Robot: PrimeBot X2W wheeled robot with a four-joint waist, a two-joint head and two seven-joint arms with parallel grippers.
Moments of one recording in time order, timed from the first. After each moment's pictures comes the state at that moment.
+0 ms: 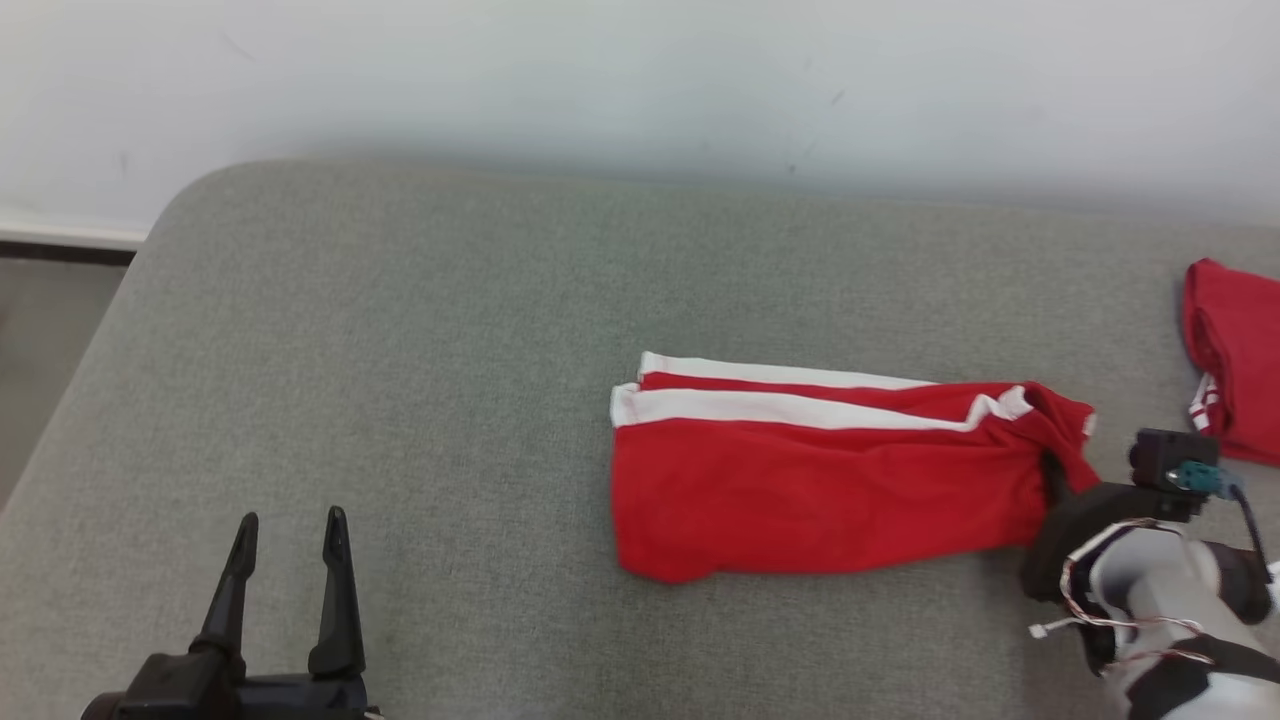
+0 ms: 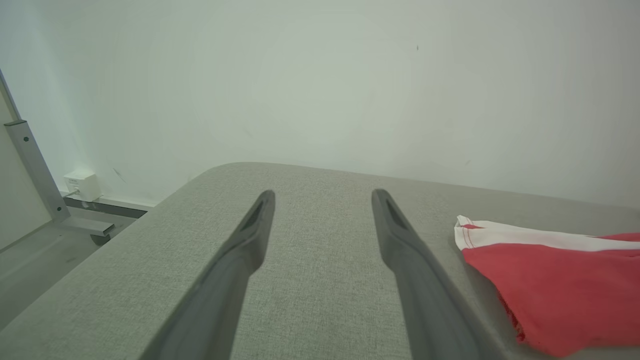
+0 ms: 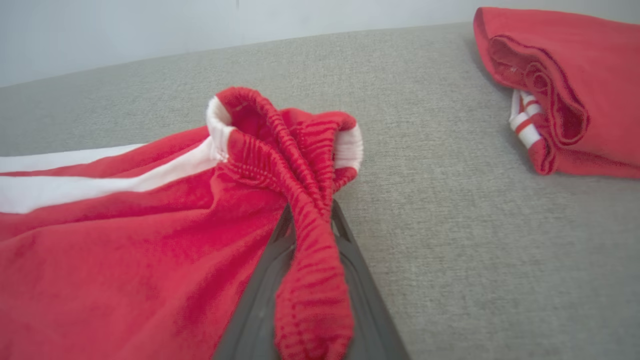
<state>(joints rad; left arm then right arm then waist) -0.04 0.05 0.05 0.09 -0.17 -0.12 -0.26 -0.63 -0.18 -0.04 1.10 0.25 0.13 -0.11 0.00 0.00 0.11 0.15</state>
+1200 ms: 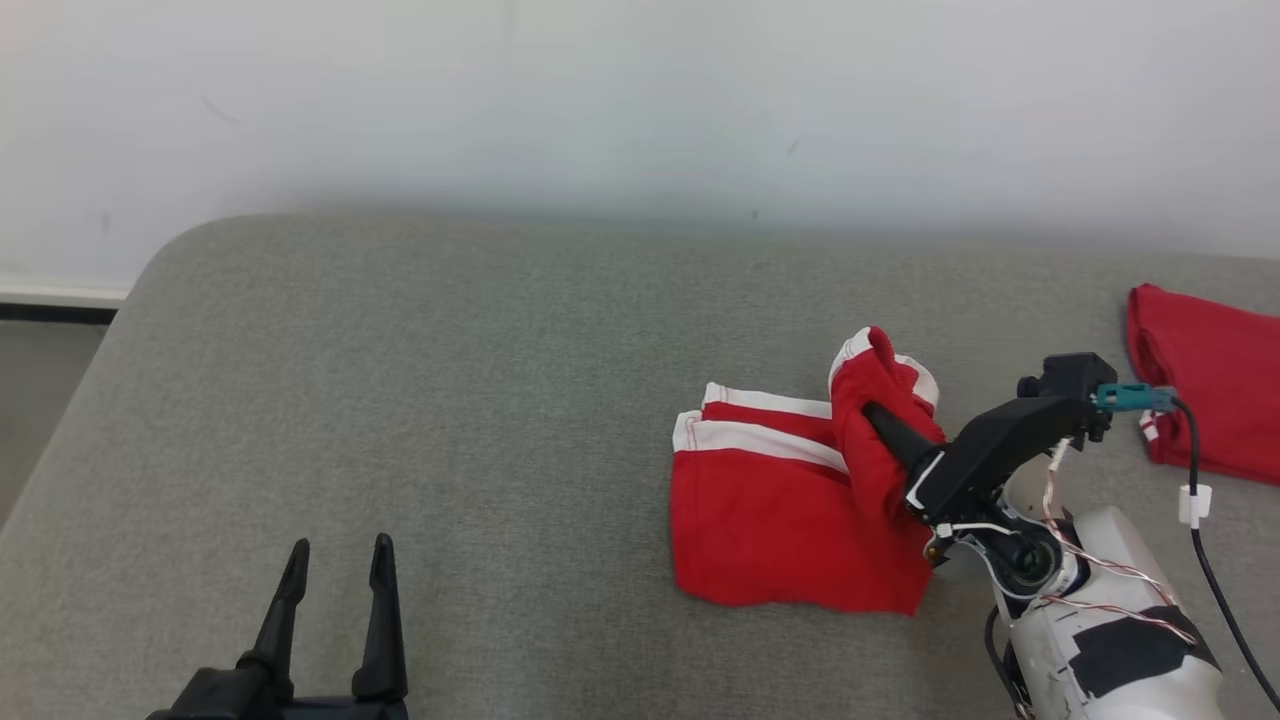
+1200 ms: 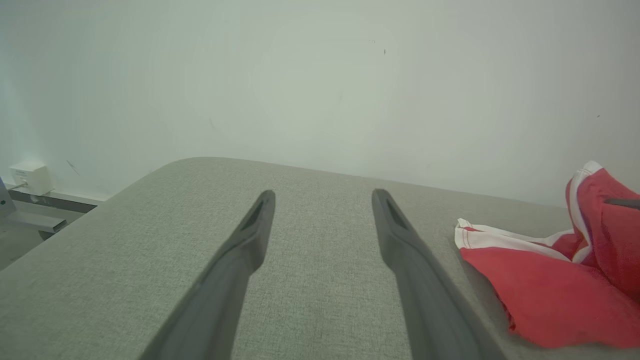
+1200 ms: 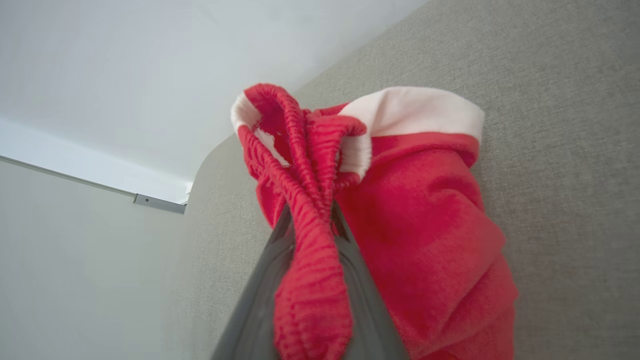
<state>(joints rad) -0.01 0.05 -0.01 0.11 -0.22 -0.11 -0.26 -0.55 -0.08 0.03 0.63 0.84 0.13 0.45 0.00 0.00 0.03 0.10</state>
